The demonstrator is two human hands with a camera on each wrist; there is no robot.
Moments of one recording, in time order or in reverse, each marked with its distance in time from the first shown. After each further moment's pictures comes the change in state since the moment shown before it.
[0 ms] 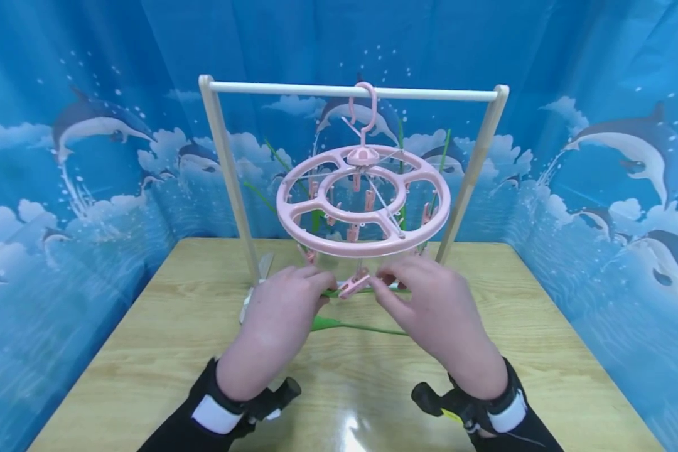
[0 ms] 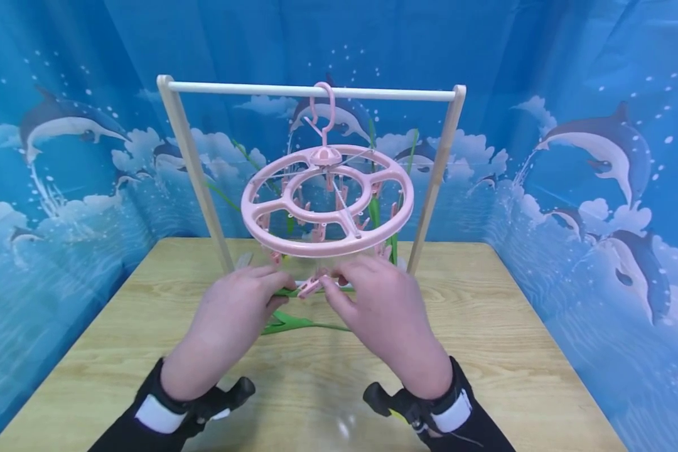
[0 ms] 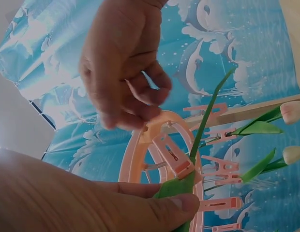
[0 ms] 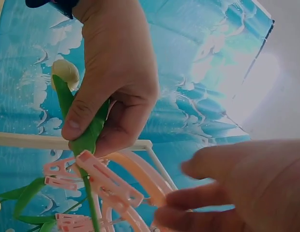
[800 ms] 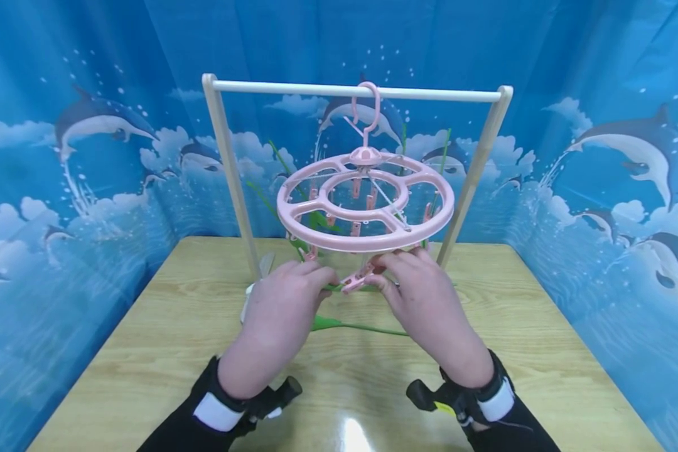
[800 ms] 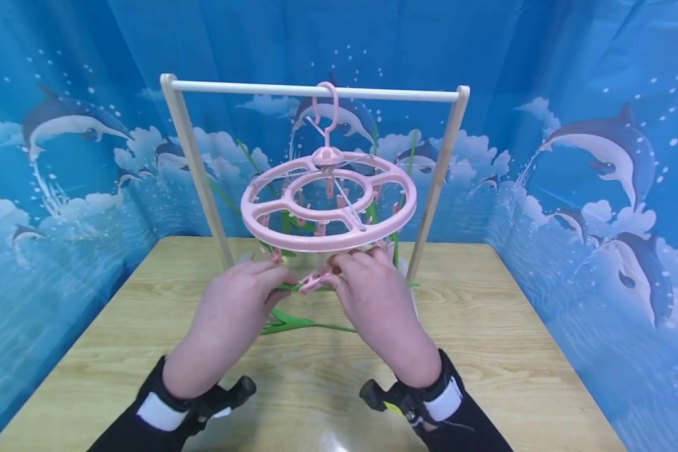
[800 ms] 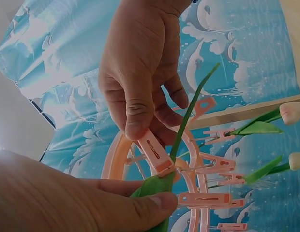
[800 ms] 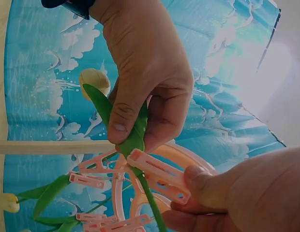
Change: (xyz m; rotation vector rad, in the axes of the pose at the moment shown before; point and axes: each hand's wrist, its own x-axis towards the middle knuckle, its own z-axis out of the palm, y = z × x) left_hand -0.001 -0.003 0.000 -0.053 0.138 0.023; right_hand 0.008 0.006 0.019 0.008 -0.116 0.079
